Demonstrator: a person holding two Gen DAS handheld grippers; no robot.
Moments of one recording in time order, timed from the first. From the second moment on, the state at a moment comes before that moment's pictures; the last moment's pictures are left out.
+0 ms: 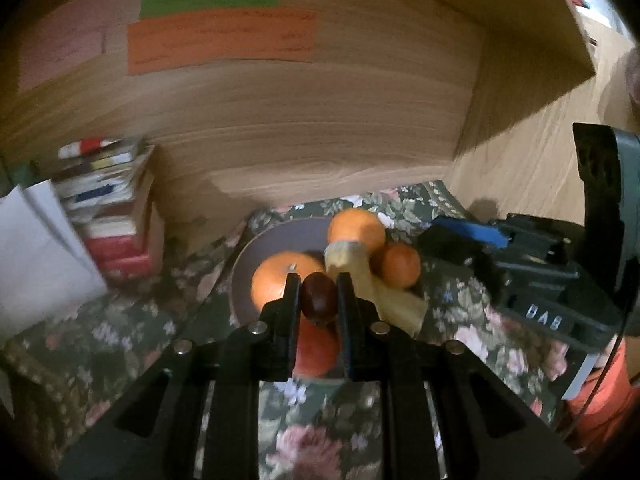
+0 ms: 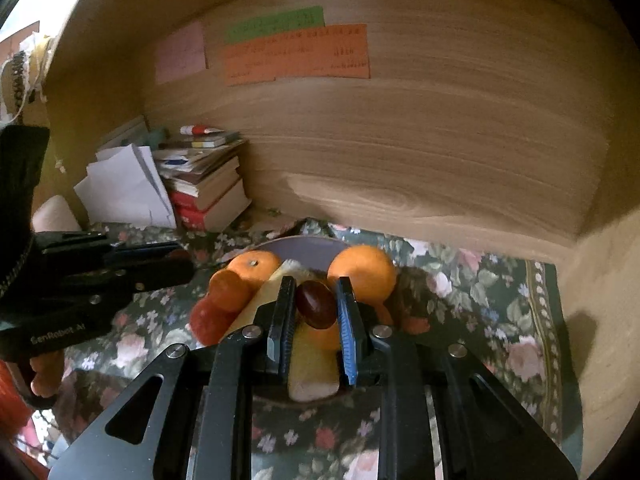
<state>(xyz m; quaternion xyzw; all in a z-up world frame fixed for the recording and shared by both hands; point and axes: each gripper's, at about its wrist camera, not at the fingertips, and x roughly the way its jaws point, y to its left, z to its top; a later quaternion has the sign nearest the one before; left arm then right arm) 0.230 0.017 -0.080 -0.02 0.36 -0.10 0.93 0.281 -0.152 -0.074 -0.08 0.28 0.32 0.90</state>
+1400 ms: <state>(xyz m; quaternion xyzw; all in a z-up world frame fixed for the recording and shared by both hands) 0.121 0.012 0.016 -0.03 0.18 -0.05 0.98 0.168 -0.195 0.015 -0.03 0.14 0.30 0.94</state>
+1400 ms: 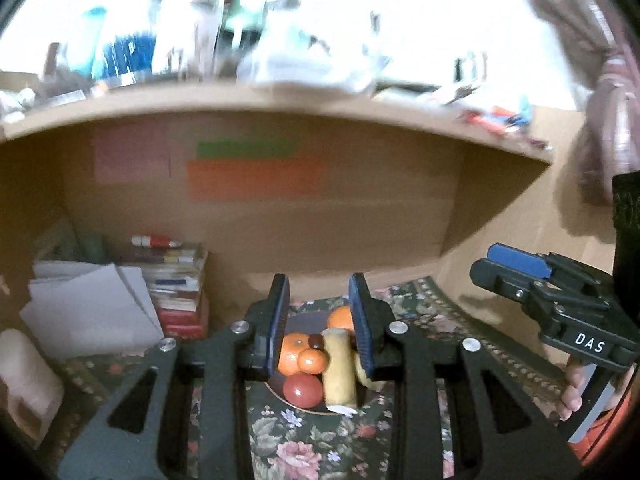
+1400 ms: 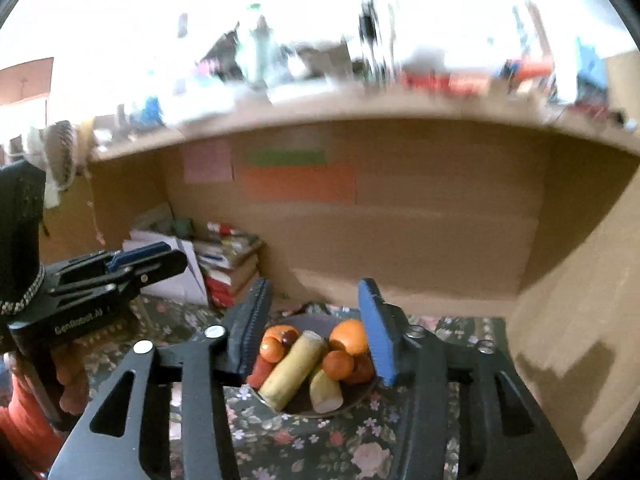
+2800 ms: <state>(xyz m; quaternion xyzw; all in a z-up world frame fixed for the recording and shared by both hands) -0.022 -0.013 0.037 -0.01 0.07 -0.01 1.00 0.039 -0.224 0.021 -0.01 0.04 0.22 0.98</state>
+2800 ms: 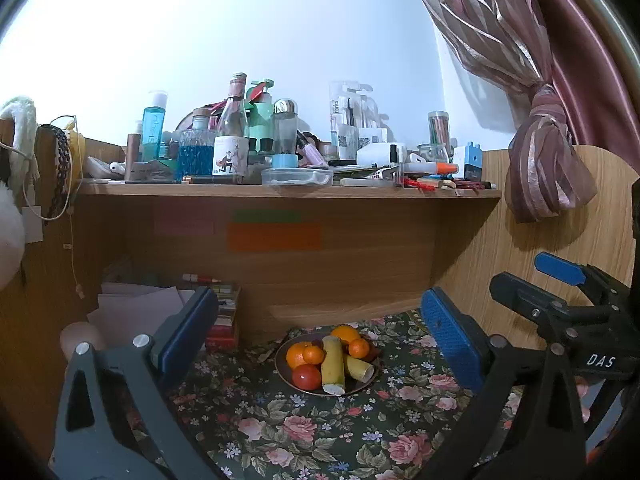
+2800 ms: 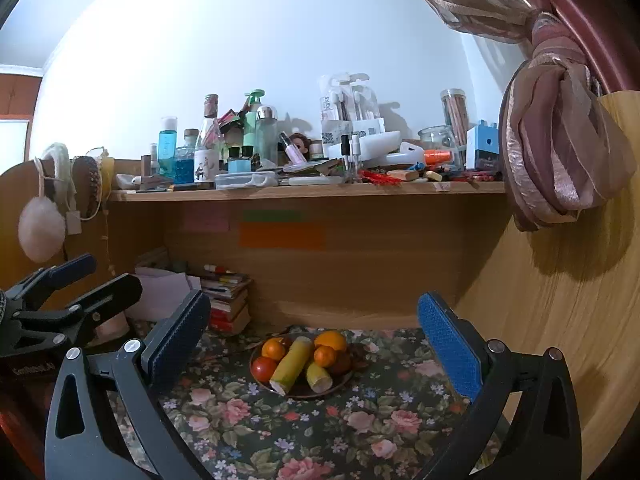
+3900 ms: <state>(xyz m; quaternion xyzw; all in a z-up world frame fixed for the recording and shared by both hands) -0.017 -0.020 0.039 -0.01 0.06 -0.01 1.00 0.038 -0.226 0.023 -0.01 0.03 0.21 0.98</state>
